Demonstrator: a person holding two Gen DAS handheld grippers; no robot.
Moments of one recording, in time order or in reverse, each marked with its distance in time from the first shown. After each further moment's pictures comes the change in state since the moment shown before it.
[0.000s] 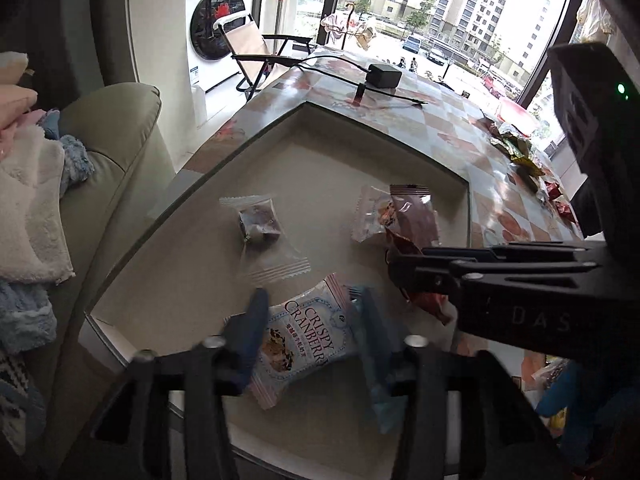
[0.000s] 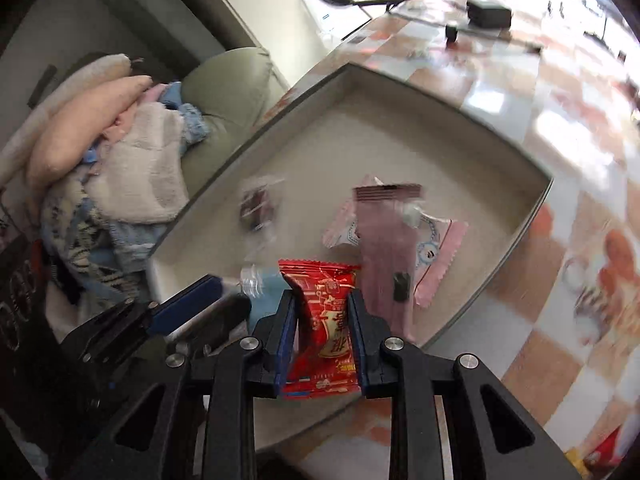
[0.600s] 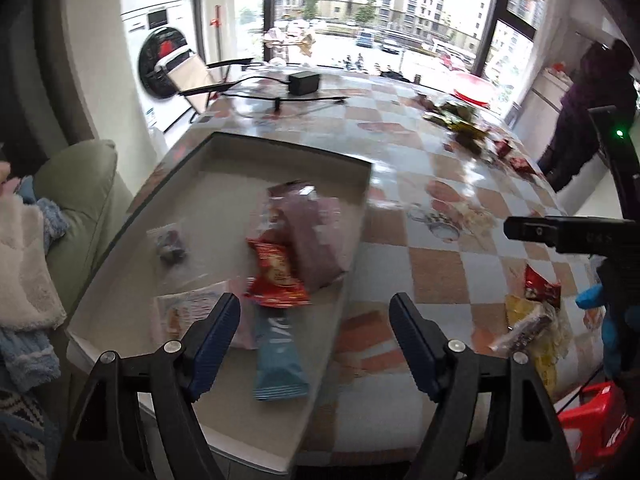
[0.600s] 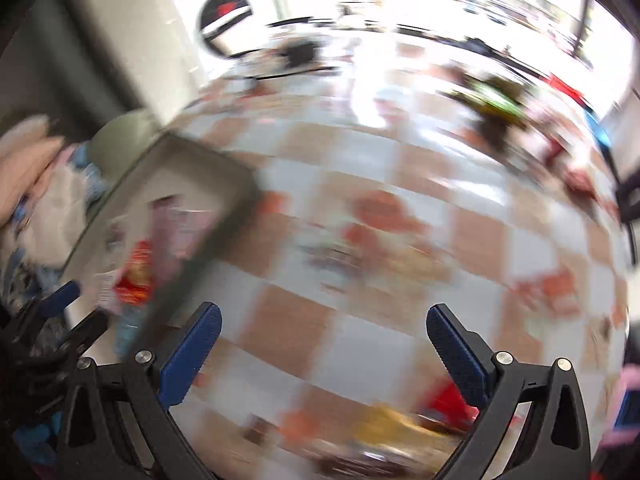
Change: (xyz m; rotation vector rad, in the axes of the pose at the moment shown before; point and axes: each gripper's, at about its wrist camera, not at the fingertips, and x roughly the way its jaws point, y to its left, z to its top) left arm -0.030 -0.090 -0.018 0.240 -0.040 -0.060; right arm -0.110 -0.148 -0.079 0.236 -0.172 -0.298
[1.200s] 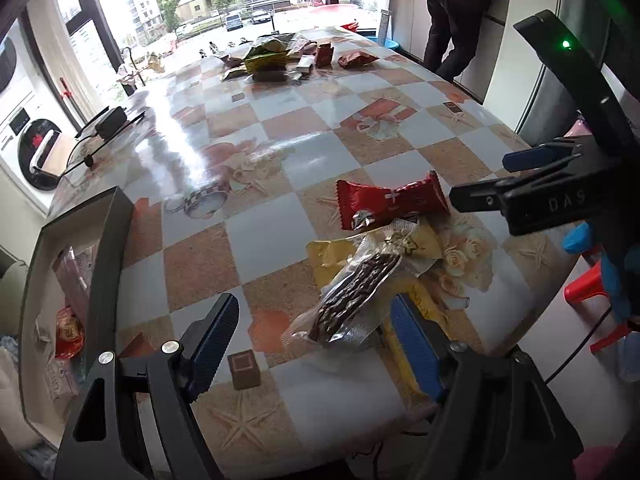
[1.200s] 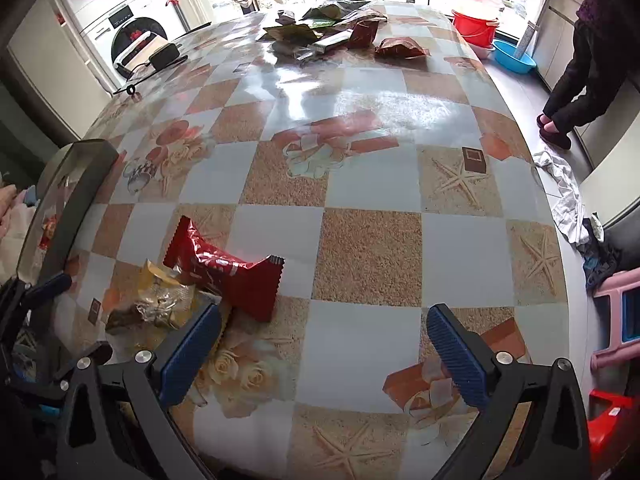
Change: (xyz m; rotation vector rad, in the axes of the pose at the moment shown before) left arm 0.033 -0.201 -0.029 0.472 0.109 -0.128; right arm -0.035 -0.156 -0.109 0.176 0.027 -0.099
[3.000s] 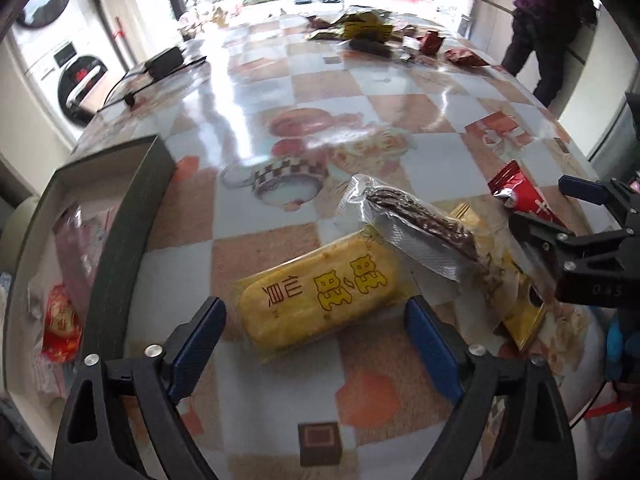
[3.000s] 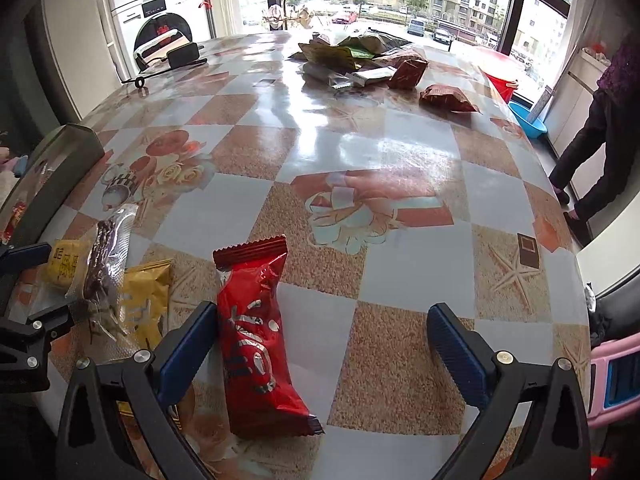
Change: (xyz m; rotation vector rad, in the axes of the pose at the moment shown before) left arm 0.056 0.068 0.009 -0.211 0.051 0.113; right arm 0.046 0.026 0.029 -0.156 -0.152 -0.063
